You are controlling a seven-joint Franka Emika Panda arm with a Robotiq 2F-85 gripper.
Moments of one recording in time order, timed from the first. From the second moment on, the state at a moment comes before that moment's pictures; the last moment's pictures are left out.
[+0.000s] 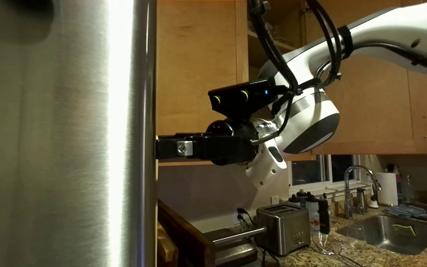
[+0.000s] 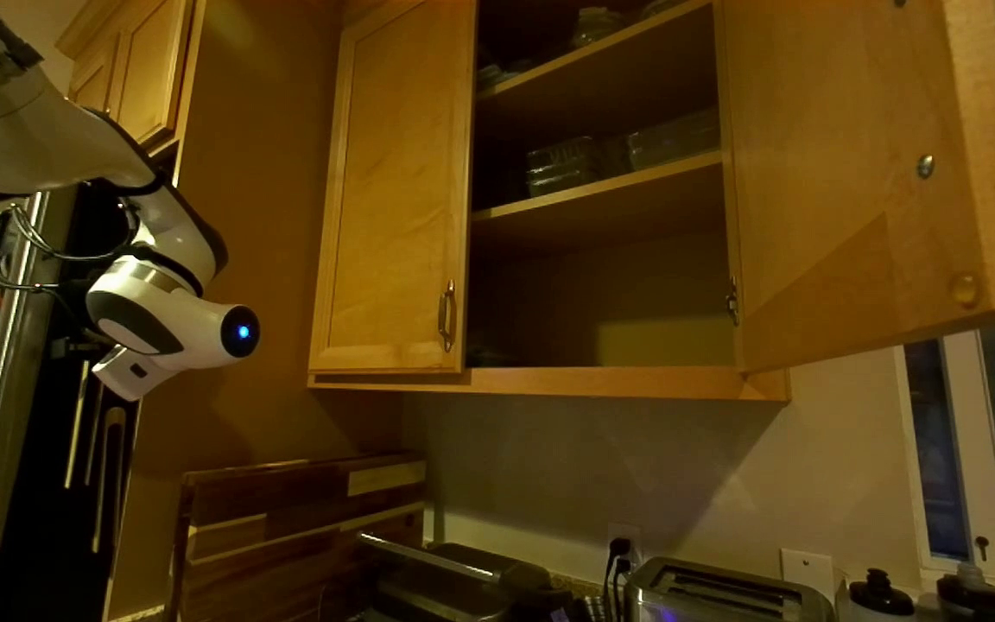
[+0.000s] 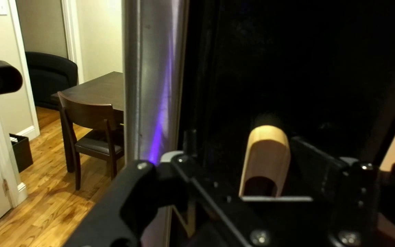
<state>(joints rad) 0.23 -0.30 0.35 -2.30 1.81 2.01 1.00</state>
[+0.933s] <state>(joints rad) 0.20 -0.45 0.21 -2.42 1.74 2.00 1.03</state>
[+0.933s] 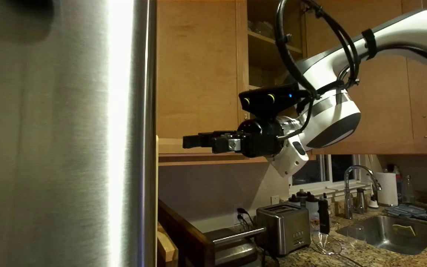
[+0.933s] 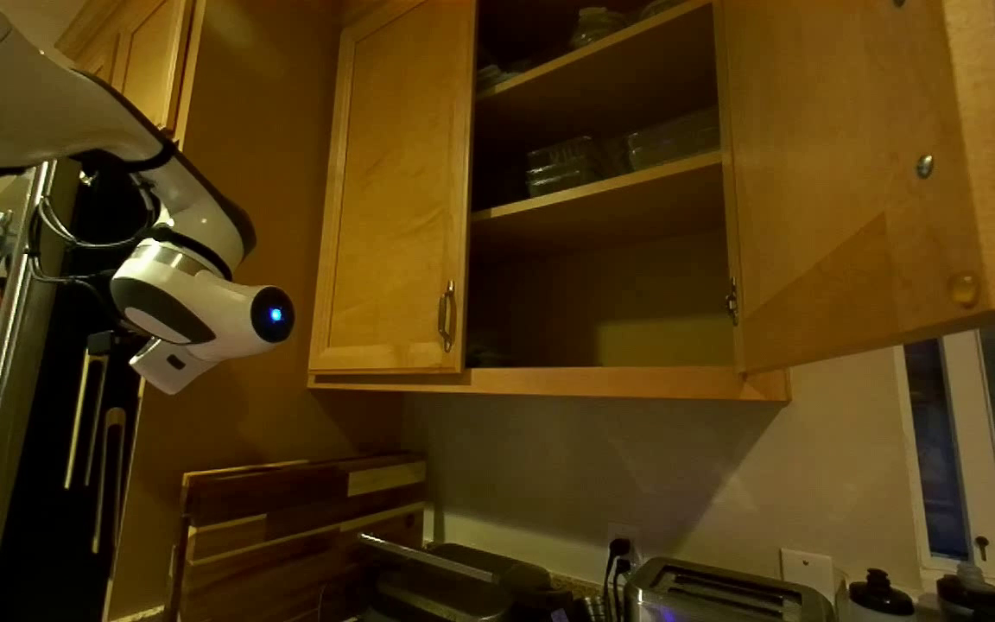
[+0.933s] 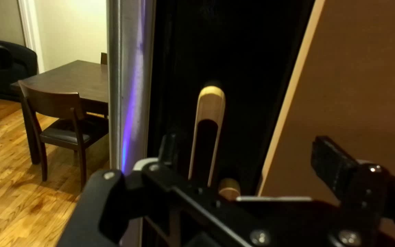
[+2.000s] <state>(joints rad) 0.03 -0.47 0.12 -2.18 0.74 1.42 1.08</state>
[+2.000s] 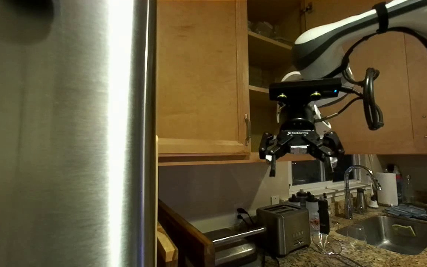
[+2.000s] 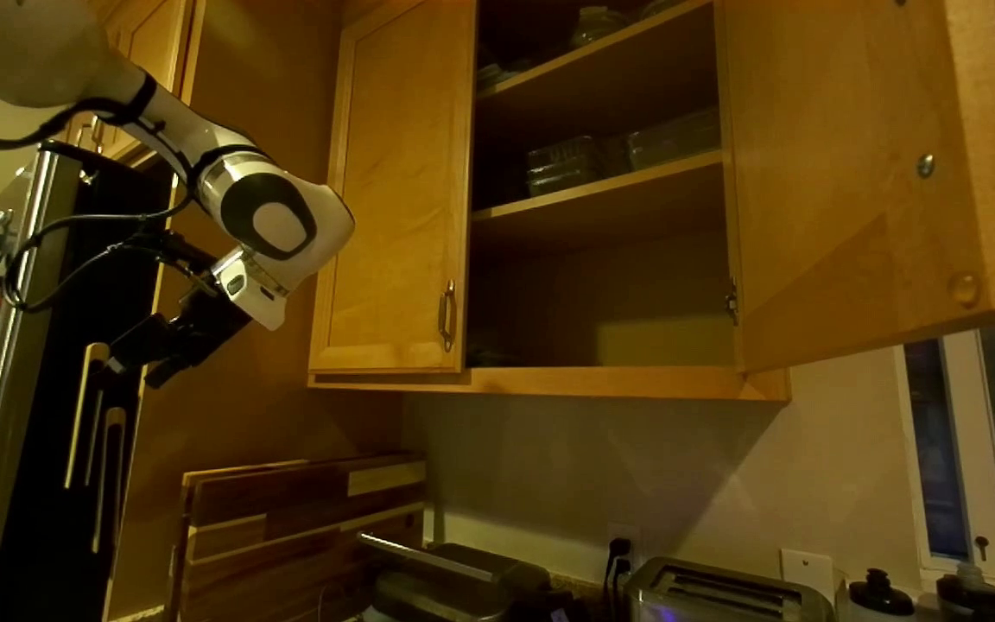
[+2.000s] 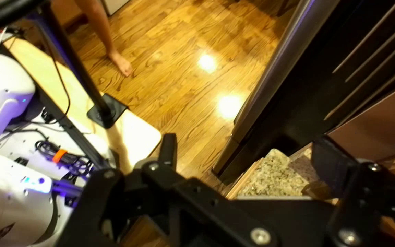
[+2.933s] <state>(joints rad) 0.03 -0.40 0.16 -2.07 0.50 1.37 0.98</state>
